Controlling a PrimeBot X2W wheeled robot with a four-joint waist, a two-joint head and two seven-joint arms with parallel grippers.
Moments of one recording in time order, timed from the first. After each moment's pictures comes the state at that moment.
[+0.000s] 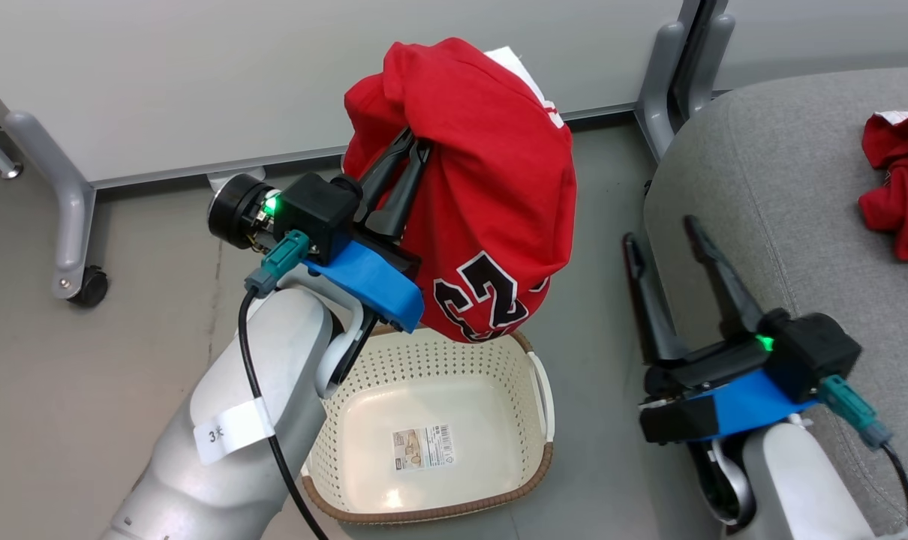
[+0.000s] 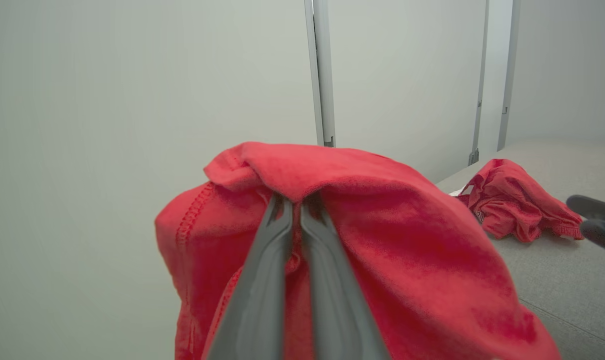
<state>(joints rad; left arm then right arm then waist) -0.72 0.13 -0.57 0.51 -0.36 -0.12 -0.26 -0.27 -0.05 0.12 0.12 0.16 0.13 -0.26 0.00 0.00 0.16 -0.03</state>
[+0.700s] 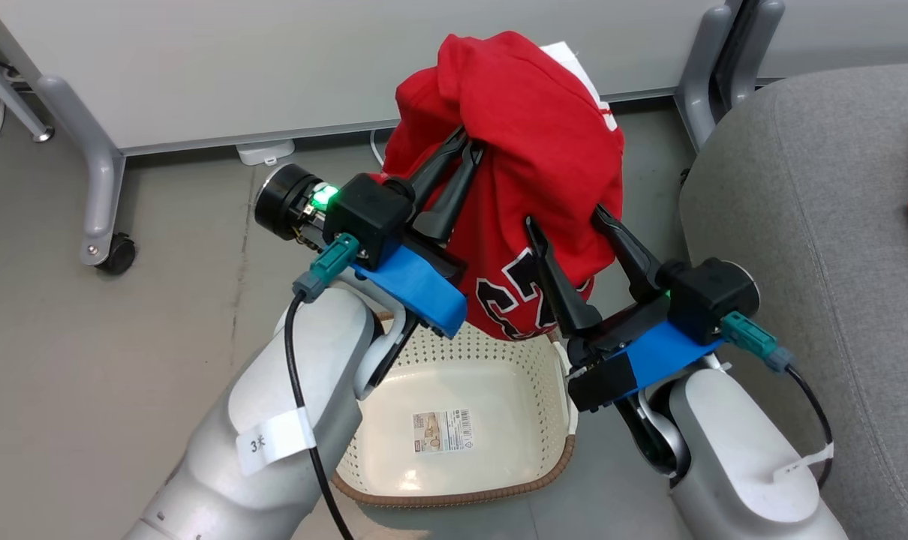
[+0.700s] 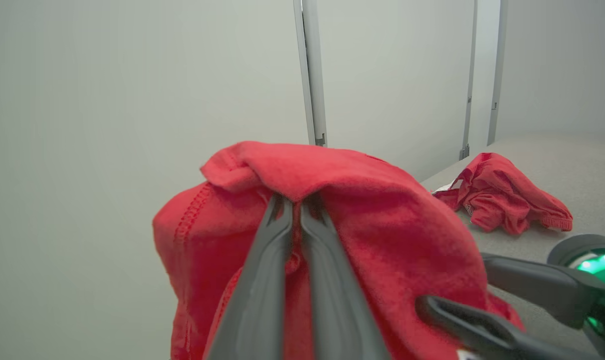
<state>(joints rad) -0.74 0.08 -0.61 0.50 -0.34 -0.13 -0.26 -0.47 -0.05 0.35 0.32 0.24 0.13 -0.26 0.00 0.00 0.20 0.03</state>
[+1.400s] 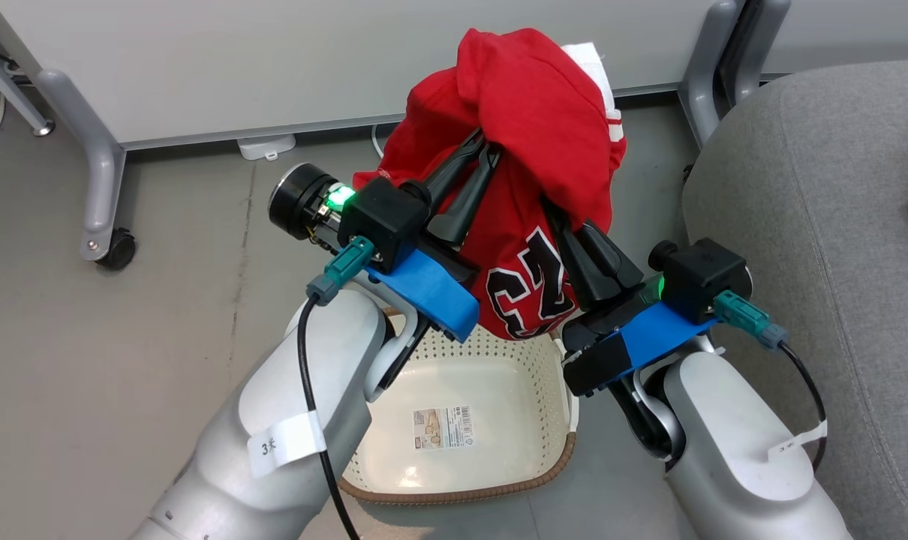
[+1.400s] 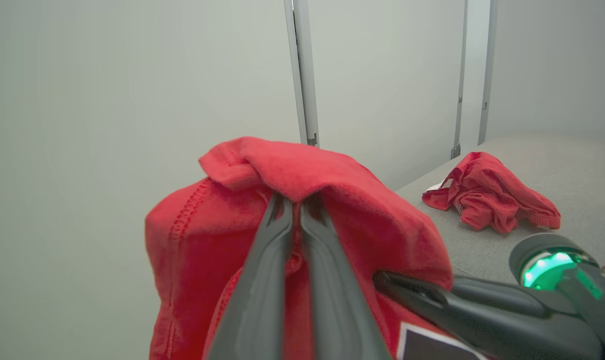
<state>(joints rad) -0.74 0.07 -0.64 0.49 -0.34 -0.13 -0.26 -0.54 -0.05 0.37 0.40 0.29 0.13 -0.26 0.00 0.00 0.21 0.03</state>
